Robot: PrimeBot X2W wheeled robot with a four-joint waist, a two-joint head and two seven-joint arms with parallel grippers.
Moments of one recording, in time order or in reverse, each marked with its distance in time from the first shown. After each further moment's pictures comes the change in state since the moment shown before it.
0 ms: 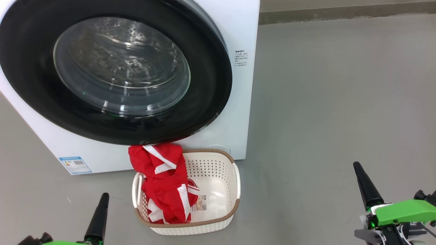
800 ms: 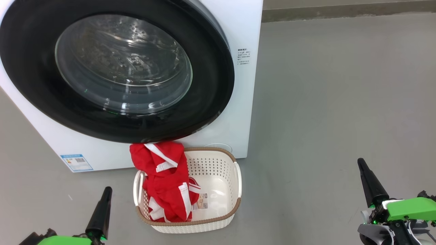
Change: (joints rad) left arm -0.037 -0.010 0.000 0.025 -0.167 0.000 0.042; right arm -0.018 0.000 -0.030 0.011 0.181 0.000 0.045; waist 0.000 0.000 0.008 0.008
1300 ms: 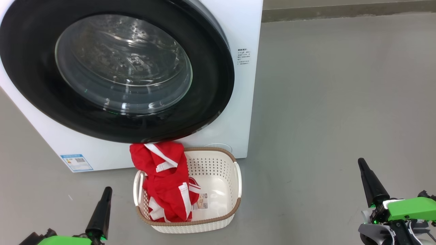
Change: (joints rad) left arm 0.000 0.000 0.000 0.001 0.000 0.000 0.000; right arm -0.001 0.002 -0.007 0.000 0.000 0.000 0.007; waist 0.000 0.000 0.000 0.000
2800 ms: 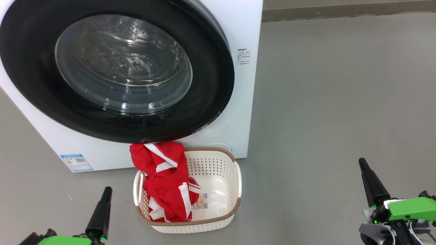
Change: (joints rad) left arm 0.000 0.000 0.000 0.000 0.000 0.000 0.000; right arm -0.001 0.008 -0.014 0.001 -0.004 -0.001 0.010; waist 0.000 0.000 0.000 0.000
